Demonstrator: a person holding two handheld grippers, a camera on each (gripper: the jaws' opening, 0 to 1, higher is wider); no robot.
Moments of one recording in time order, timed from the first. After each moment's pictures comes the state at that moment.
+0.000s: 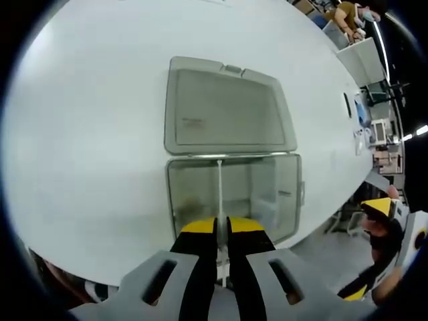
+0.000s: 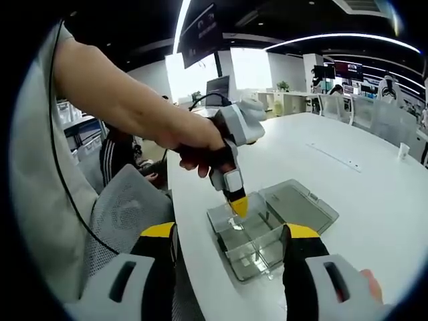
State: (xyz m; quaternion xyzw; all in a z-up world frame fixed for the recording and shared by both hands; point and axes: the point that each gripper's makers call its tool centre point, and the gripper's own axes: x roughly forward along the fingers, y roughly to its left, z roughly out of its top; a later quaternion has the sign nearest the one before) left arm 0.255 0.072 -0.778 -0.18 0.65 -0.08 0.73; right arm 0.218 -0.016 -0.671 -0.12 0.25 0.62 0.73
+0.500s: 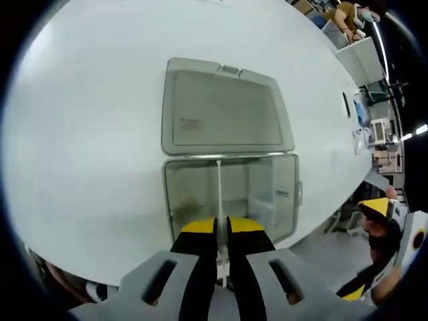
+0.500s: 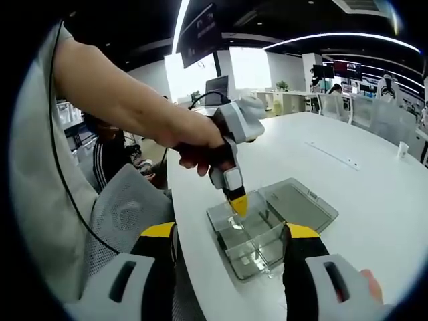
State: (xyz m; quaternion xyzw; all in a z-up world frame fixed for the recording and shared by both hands) left arm 0.254 0.069 -0.774 -0.18 0.65 -0.08 0.73; right arm 0.218 -0.017 -0.672 -0.11 0.25 0.62 0.73
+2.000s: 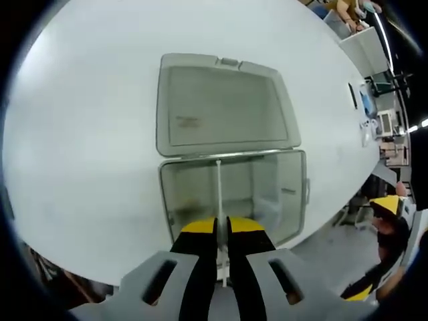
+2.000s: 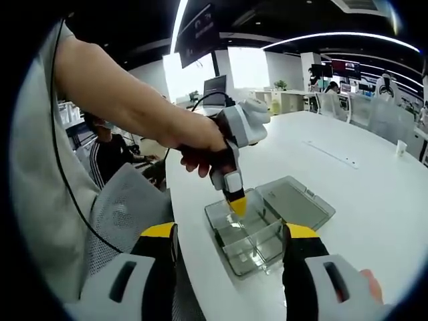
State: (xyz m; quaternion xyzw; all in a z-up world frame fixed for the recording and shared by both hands) left arm 0.255 0.067 -0.782 -0.15 0.67 -0.08 0.72; right arm 0.223 -0.025 -0.672 -0.11 0.25 0.62 0.74
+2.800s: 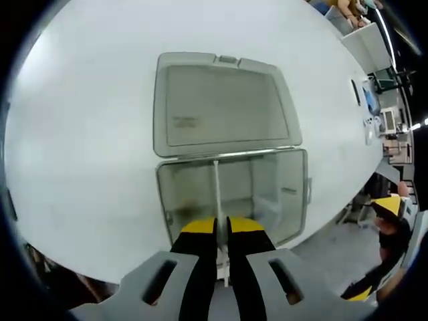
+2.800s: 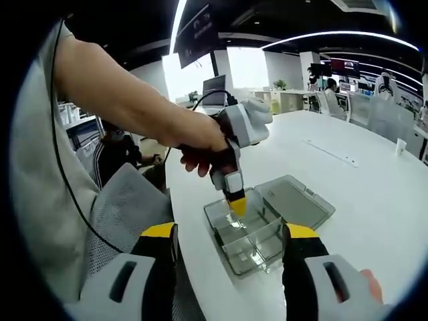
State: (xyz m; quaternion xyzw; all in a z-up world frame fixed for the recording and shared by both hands) left arm 0.255 0.065 -0.782 -0.14 0.68 -0.07 0.72; right arm 0.224 -0.027 -0.674 -0.11 0.25 0.62 0.74
